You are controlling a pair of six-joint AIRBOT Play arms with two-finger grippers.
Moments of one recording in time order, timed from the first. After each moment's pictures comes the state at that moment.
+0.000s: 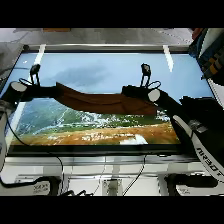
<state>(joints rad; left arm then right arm) 0.16 -1.43 1.25 0.88 -0.86 -1.00 0.37 -1.51 1.20 -0.95 0.40 1.43</state>
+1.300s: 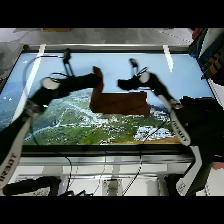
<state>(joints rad) -0.35 -1.44 1.28 0.38 -0.56 -0.96 0.23 -1.90 1.79 -1.08 0.90 1.54</state>
